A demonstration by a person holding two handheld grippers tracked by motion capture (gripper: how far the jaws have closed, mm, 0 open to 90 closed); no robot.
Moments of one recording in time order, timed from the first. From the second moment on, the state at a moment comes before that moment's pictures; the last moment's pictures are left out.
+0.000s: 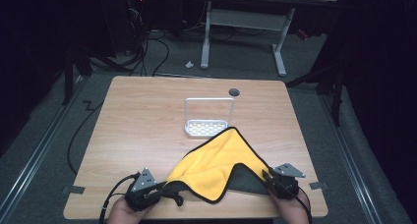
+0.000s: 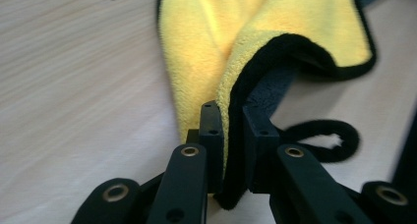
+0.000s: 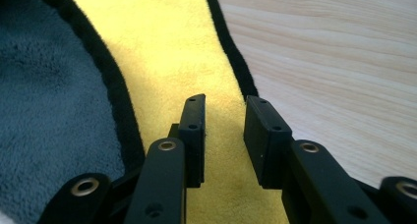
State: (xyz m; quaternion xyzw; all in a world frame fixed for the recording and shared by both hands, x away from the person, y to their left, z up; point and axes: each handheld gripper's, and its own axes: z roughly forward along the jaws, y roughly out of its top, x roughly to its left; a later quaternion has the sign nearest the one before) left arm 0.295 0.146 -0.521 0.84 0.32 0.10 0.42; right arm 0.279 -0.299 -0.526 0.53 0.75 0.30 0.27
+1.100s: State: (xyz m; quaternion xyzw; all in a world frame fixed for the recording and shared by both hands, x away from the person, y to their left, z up) left arm 0.295 0.108 -0.498 0.80 0.35 0.12 0.47; right arm 0.268 -0.273 -0.524 0.49 0.78 0.31 0.23
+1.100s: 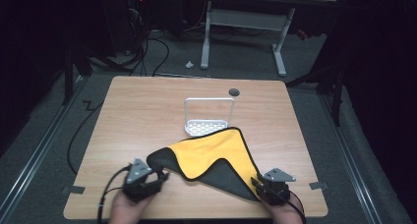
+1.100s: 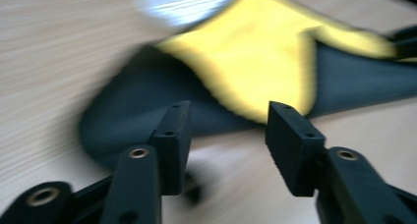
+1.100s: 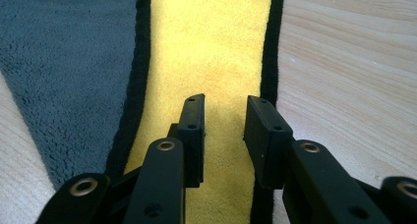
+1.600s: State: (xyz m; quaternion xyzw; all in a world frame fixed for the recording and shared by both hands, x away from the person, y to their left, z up) left arm 0.271 0.086 -0.508 0.83 0.33 0.10 0.43; right arm 0.269 -0.275 -0.524 0.49 0.78 0.31 0.22
